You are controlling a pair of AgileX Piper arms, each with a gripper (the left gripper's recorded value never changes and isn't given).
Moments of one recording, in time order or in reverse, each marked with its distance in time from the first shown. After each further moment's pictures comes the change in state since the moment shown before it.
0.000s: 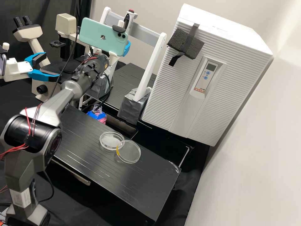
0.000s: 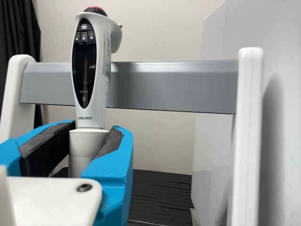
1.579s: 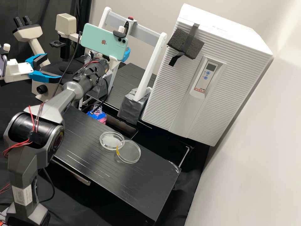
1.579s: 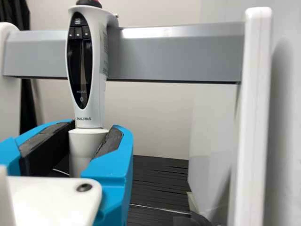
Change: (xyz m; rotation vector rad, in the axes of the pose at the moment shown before) left arm 0.001 -0.002 0.003 -0.001 -0.011 -0.008; right arm 0.009 -0.013 0.015 0.001 -0.055 -0.016
